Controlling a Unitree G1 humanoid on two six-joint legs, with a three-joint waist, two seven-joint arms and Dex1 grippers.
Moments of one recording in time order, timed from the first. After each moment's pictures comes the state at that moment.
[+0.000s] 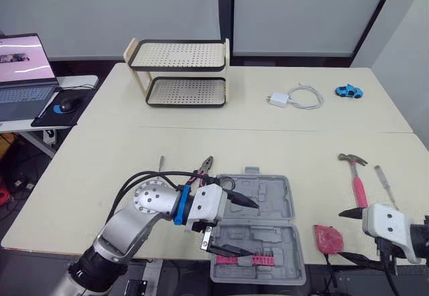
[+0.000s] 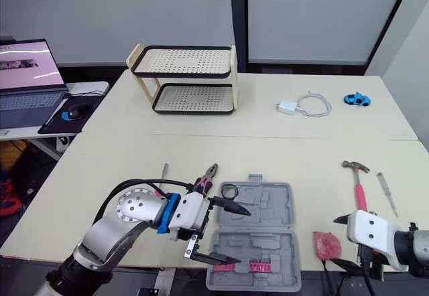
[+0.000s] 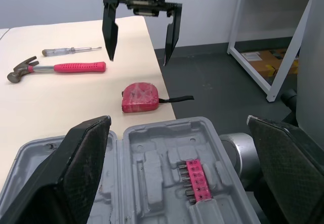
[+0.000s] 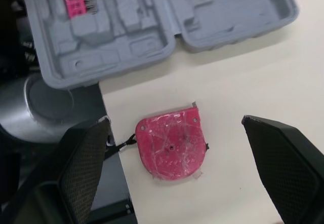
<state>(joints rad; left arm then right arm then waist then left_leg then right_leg) -0.21 0.61 -0.35 -0.47 -0.39 0.28 -1.23 0.49 -1.08 -0.28 -0.47 0.20 0.18 1.14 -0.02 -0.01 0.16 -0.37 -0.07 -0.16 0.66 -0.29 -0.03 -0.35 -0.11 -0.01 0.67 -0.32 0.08</state>
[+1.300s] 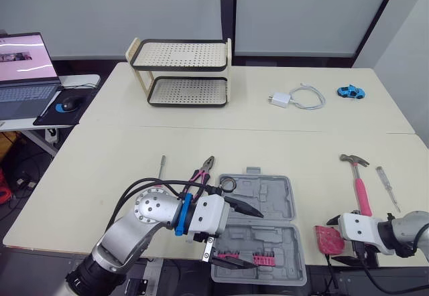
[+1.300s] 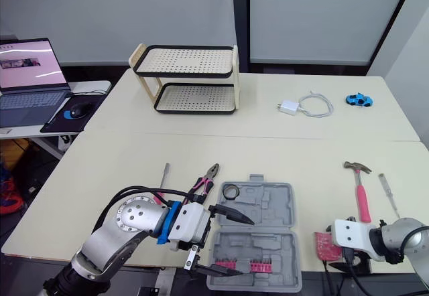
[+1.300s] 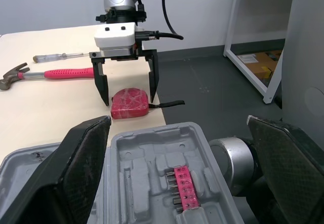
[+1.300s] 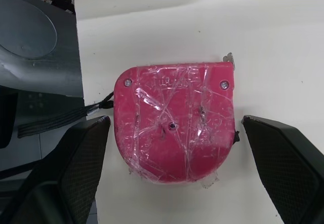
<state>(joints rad) -0.18 0.62 -0.38 -0.50 -0.38 0.26 -1.21 0.21 -1.05 0.06 -0.09 0.01 -0.01 1.15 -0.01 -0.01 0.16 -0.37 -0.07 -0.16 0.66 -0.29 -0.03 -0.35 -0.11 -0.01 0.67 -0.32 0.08</state>
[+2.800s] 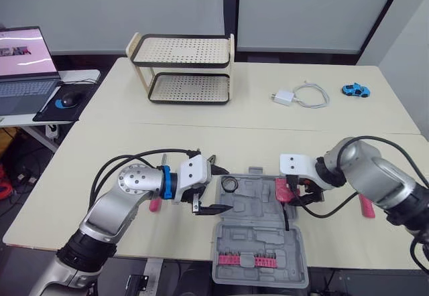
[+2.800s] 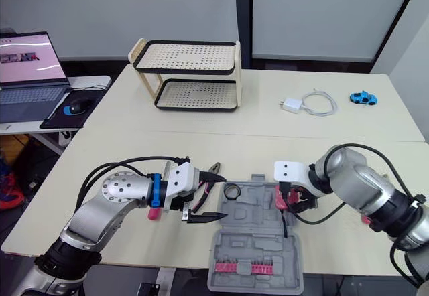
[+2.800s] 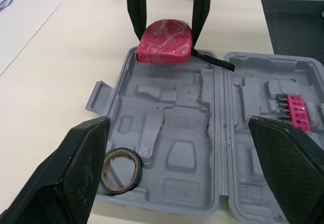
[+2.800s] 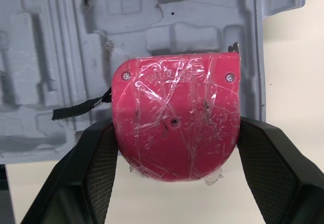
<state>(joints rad) -0.31 0.67 -0.27 -0.30 -0.27 0.36 -1.09 -0.73 -0.90 0.69 -0.21 -0.03 0.86 1.24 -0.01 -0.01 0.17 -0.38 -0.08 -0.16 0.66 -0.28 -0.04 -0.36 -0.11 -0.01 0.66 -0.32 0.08</state>
